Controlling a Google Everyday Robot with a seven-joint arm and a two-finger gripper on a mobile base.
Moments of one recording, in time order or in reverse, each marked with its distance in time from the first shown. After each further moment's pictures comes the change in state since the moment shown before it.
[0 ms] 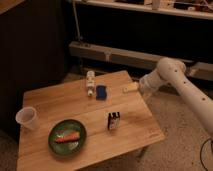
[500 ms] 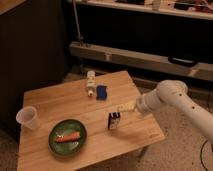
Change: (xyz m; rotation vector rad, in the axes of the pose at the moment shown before) arm -0.111 -0.040 0.021 0.008 0.011 0.025
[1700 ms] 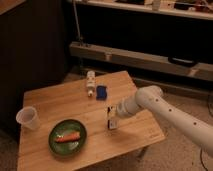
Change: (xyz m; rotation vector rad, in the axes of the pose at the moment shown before) arm 0.024 -0.093 0.087 0.108 -0.083 -0.153
